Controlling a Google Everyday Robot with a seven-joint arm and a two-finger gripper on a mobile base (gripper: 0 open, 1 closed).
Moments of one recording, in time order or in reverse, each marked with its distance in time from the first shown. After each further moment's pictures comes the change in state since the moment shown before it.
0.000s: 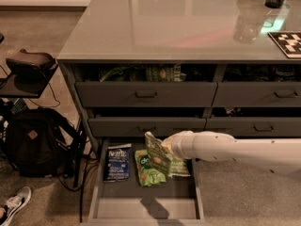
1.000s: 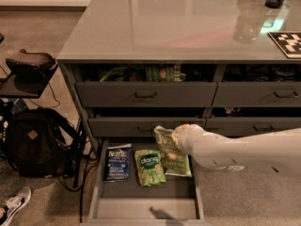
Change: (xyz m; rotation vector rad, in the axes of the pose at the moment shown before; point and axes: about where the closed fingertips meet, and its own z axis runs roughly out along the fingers) arm -0.026 -0.035 -0.067 0.294 0.009 -0.168
